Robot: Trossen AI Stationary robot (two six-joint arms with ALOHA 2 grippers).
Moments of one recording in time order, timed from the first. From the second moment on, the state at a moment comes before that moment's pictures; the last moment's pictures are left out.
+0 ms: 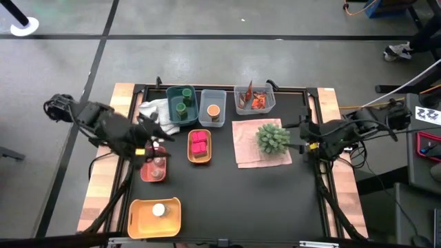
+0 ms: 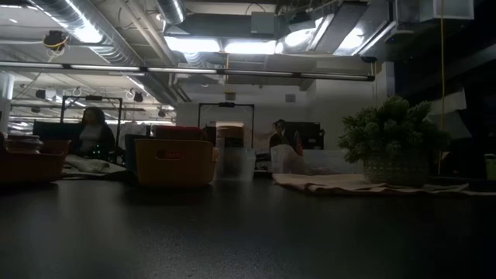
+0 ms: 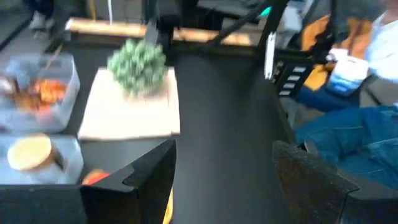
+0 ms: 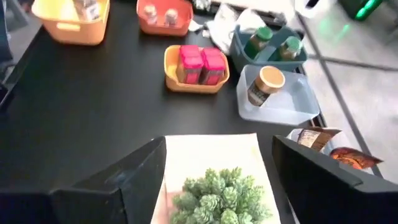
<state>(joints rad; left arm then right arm) -0.44 0.94 1.25 -0.82 -0.30 -0.31 0.39 0.93 1.26 -1.01 0.41 0.09</state>
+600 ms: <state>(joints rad) 0.06 0.73 0.68 -0.16 0.49 -0.11 0.39 0.35 0.50 -0.28 0.45 0.02</state>
